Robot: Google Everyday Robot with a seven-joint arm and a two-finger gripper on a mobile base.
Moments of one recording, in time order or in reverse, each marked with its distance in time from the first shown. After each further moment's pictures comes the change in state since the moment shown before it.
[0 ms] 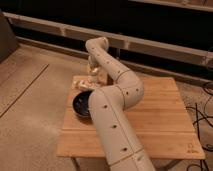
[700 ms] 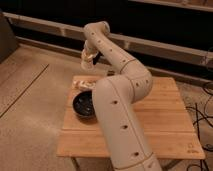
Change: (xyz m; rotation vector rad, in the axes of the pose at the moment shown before) arm -0.038 0.027 -0.125 -0.039 -0.181 -0.046
